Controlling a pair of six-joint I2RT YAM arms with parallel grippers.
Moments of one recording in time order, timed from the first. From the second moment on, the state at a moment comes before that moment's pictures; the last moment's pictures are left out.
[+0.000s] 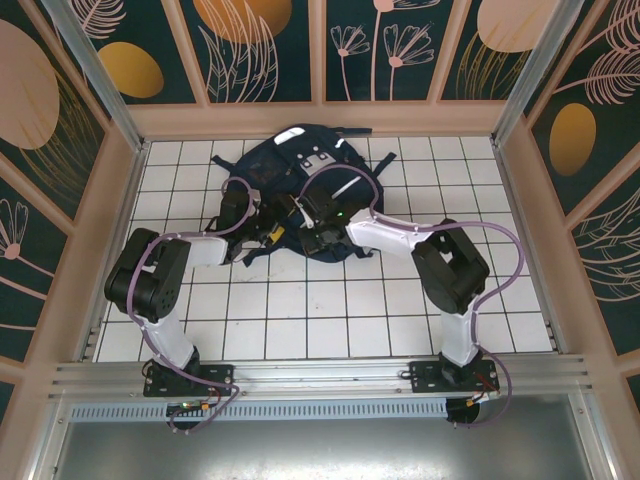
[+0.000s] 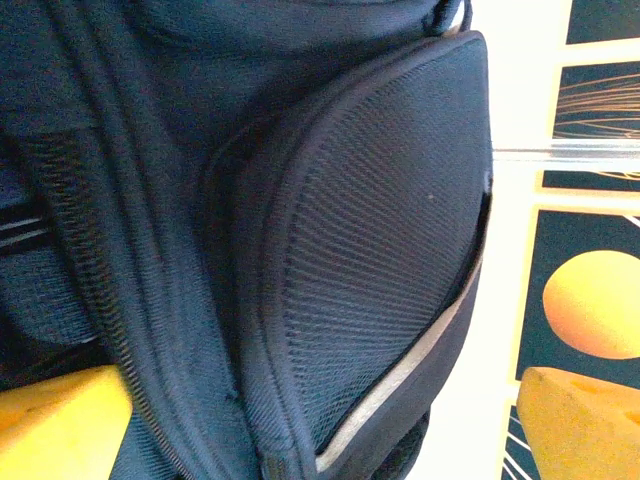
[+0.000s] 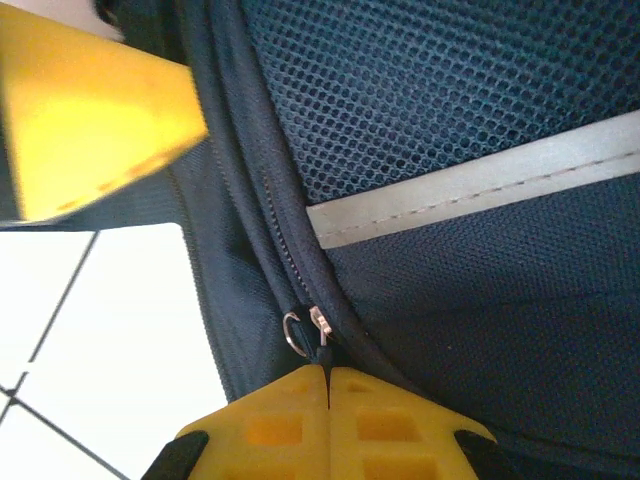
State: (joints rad) left arm -0.34 1.78 0.80 0.46 0.49 -1.21; right arm 0.80 1.93 1.37 -0.45 -0.05 0.27
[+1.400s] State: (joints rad) left arm -0.35 1.93 0.88 0.53 0.53 -1.29; right arm 0.73 1.90 1.31 -0.43 -0.11 0.28
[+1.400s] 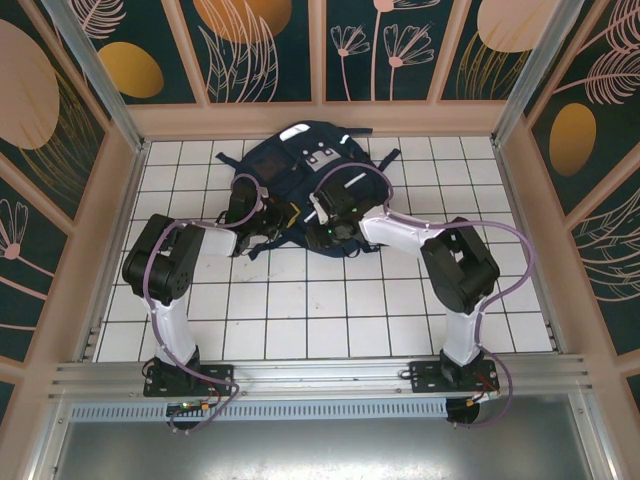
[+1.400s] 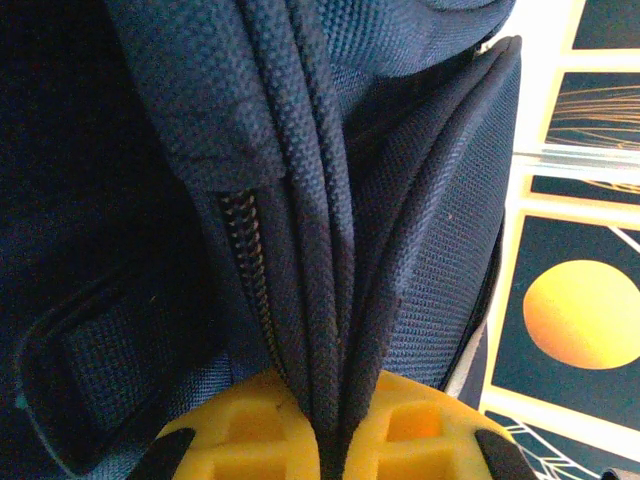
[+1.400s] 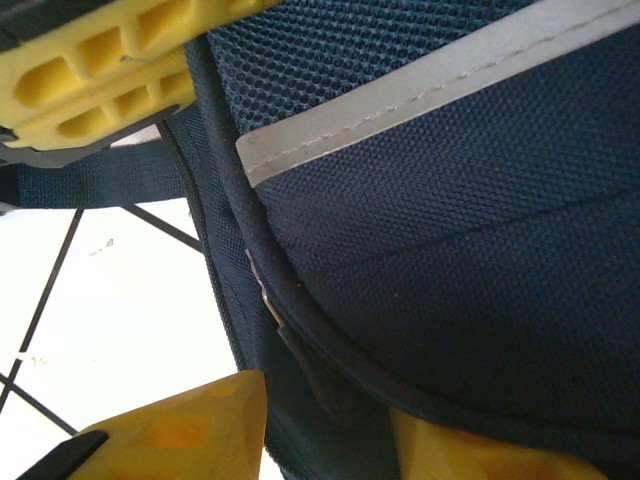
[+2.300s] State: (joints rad) left arm -0.32 1.89 0.88 0.49 0.57 -1.25; right arm 0.64 1.83 1.25 -0.39 -0.26 0.19
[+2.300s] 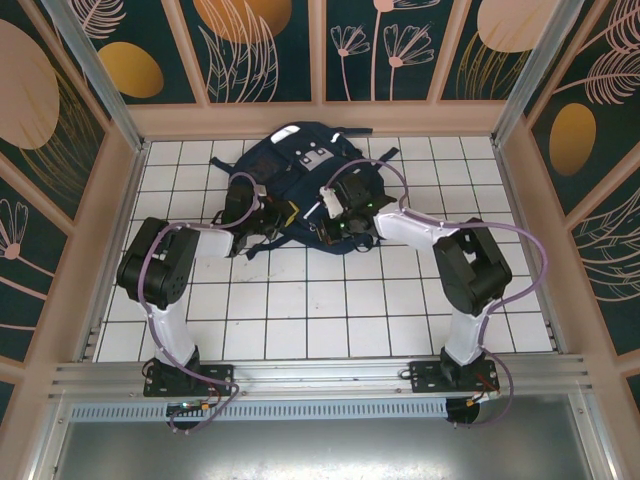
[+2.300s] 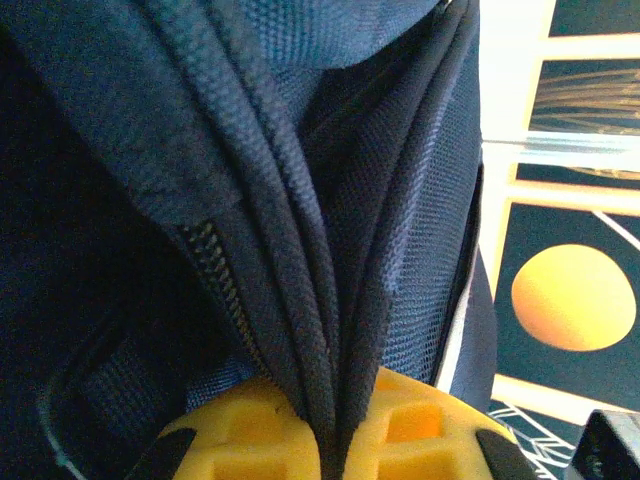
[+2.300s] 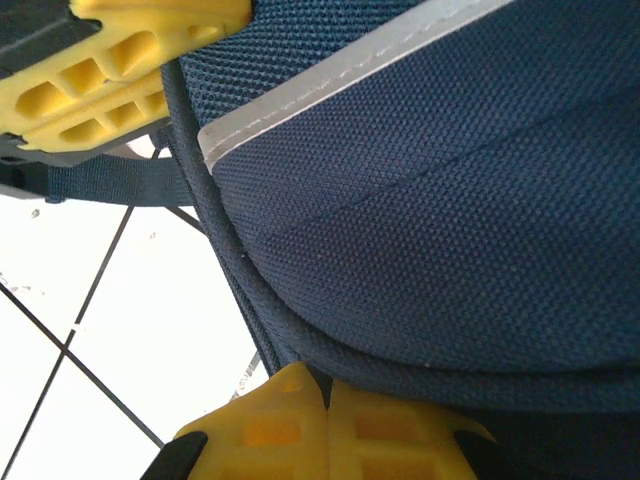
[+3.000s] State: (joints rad) left arm -0.27 1.87 0.86 0.45 0.62 -1.19; right arm 0.60 1.86 1.32 -0.42 -0.32 0.18
